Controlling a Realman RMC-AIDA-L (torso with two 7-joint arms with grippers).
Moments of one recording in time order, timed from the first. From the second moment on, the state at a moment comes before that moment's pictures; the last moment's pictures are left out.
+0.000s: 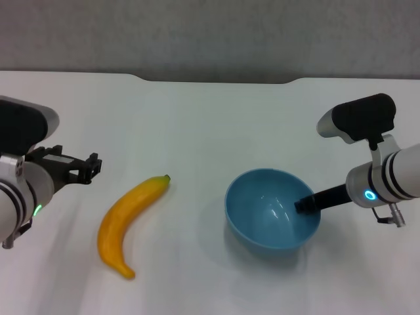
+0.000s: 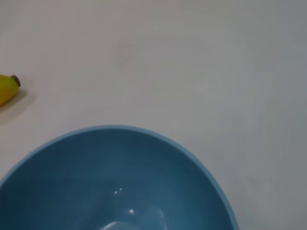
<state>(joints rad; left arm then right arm) -0.13 -2.03 -1.26 -1.52 0.13 0.60 2.78 0.76 2.01 1.54 0.65 -2.32 0.78 -0.44</state>
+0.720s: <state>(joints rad) -0.13 -2.03 -1.24 -1.56 0.13 0.67 2.79 0.71 2.01 1.53 0.73 -2.33 0.76 -0.44</state>
